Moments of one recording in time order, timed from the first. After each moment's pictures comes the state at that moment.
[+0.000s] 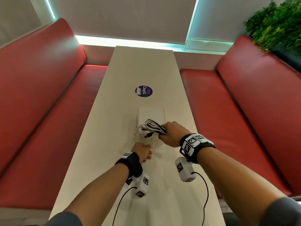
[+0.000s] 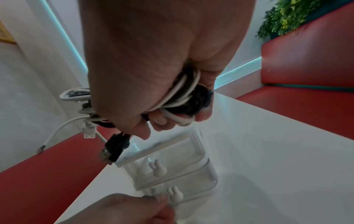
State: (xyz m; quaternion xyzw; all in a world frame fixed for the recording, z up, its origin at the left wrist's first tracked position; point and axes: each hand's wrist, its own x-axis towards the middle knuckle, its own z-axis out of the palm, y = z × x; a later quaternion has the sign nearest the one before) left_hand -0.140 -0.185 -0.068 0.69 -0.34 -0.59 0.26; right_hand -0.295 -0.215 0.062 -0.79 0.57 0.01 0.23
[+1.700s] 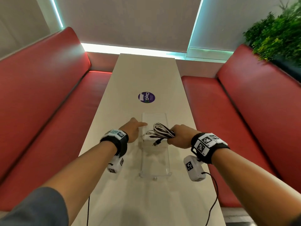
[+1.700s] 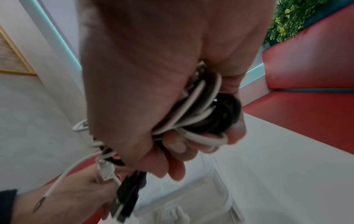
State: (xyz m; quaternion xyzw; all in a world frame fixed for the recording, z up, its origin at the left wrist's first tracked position) left_hand -0.059 -0.253 0.011 0.61 -0.74 -0.26 0.05; right_hand -0.302 -0.214 0.105 -0.77 0.59 0.09 0.25
